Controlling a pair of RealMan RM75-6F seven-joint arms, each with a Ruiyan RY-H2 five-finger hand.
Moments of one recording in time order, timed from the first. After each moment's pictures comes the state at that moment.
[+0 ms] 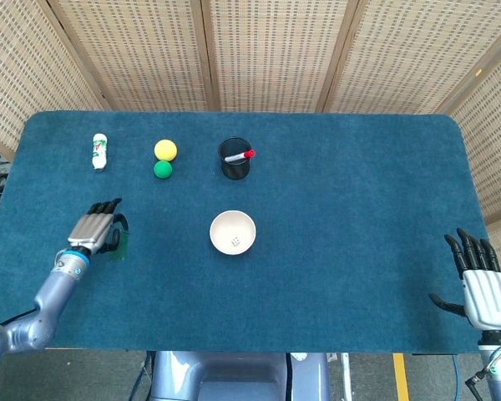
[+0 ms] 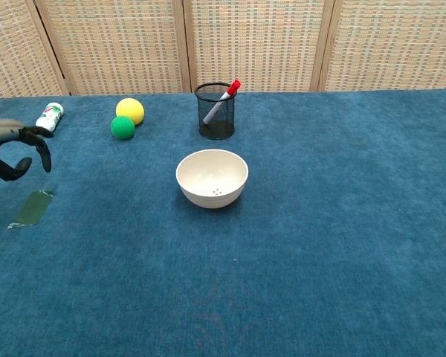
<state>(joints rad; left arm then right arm) -0.69 -1.31 -0.09 -1.47 0.84 0.83 0.27 0.10 -1.15 0.09 -1.56 -1.46 1.45 -0.04</state>
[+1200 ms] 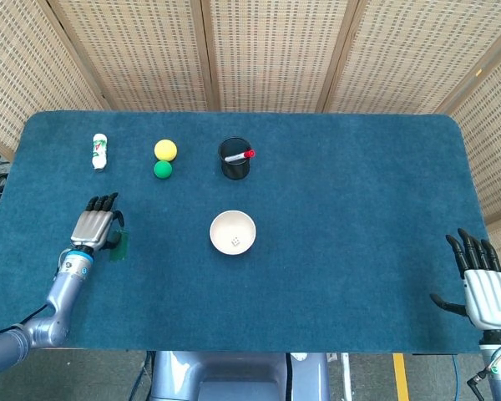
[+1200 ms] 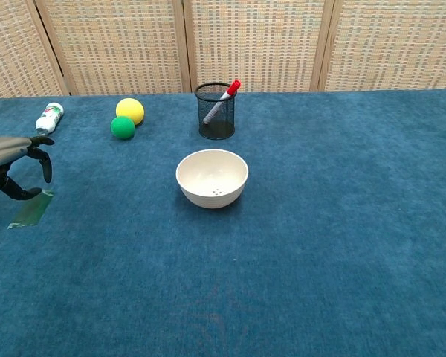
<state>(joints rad) -0.64 -1.57 -0.10 -1.08 1.00 0.85 0.23 0.10 -1.14 0.09 -1.57 -1.45 1.44 -0.02</state>
